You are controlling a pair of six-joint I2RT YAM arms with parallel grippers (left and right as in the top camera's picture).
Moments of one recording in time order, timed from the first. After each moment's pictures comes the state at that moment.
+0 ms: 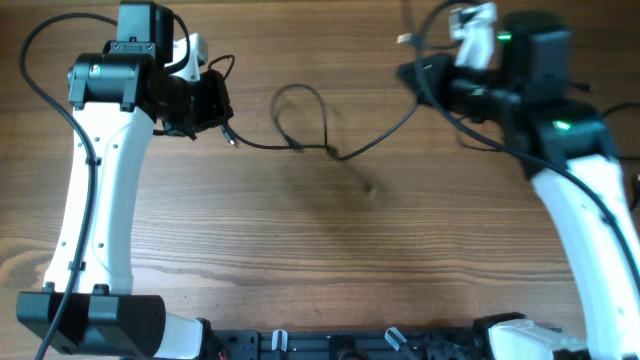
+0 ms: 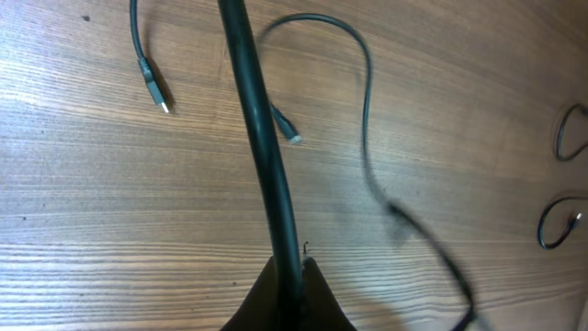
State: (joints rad) left arm -0.06 1.63 1.73 -1.29 0.31 -0.31; right arm 0.17 1.39 1.46 -0.69 -0.52 0.54
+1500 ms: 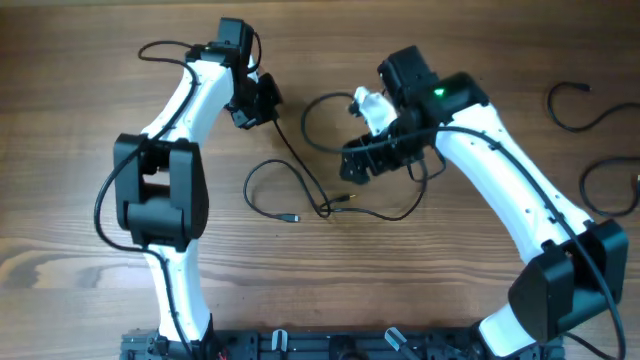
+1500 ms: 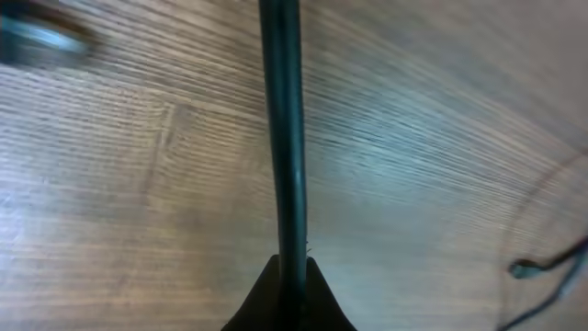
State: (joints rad) left arm -0.17 2.19 1.73 -0.90 0.30 -0.58; right arm 0.44 1.74 1.49 -1.15 -0.39 -0.06
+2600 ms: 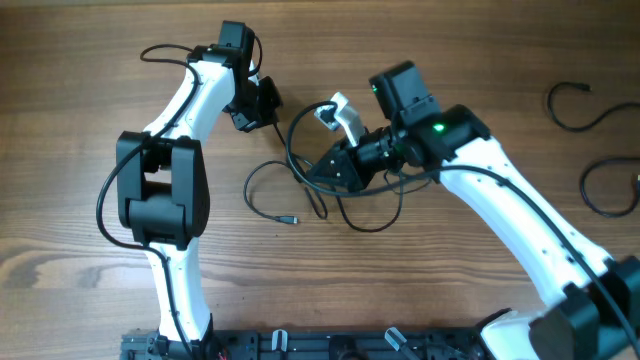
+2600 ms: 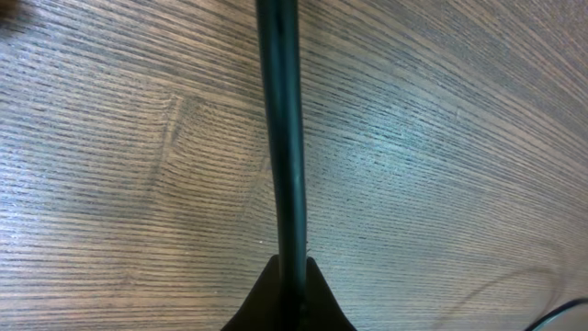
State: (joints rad) left arm -0.17 2.21 1.73 -0.91 0.30 -0.59; right arm 0.51 1.58 1.34 -0.78 -0.89 -0.04
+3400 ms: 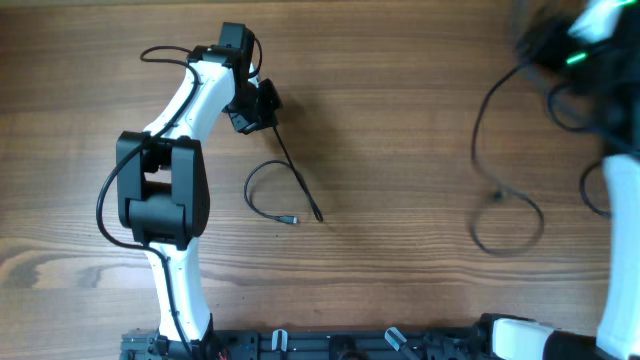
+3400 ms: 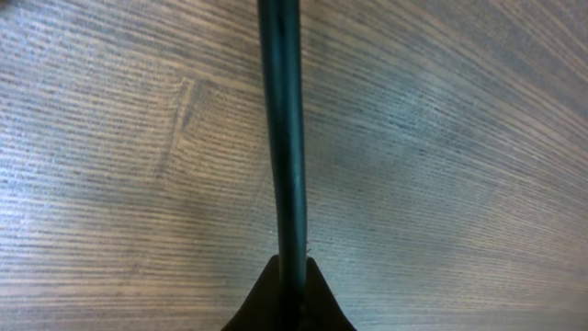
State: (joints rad) left arm -0.17 2.21 1.73 -0.93 0.30 -0.58; right arm -0.14 1.45 1.77 -0.83 -0.18 0.41
